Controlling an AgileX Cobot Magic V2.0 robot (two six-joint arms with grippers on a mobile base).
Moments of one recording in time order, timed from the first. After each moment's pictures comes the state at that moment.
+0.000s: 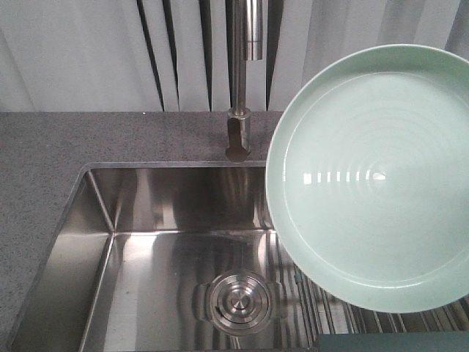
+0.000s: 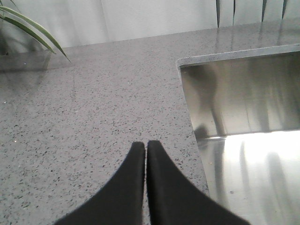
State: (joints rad) left arm 0.03 -0.01 0.03 0.20 0.27 -0.16; right arm -0.23 0.71 -1.11 0.65 1.15 -0.48
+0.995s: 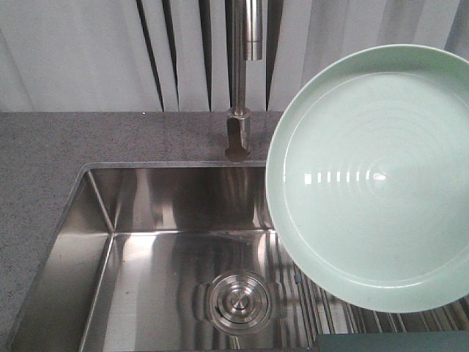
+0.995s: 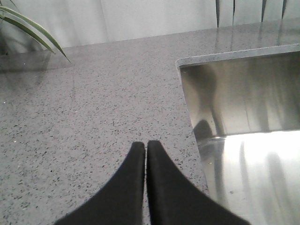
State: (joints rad) left arm 0.03 -0.01 0.03 0.20 0.27 -0.16; right arm -0.23 0.71 -1.11 0.65 1.15 -0.48
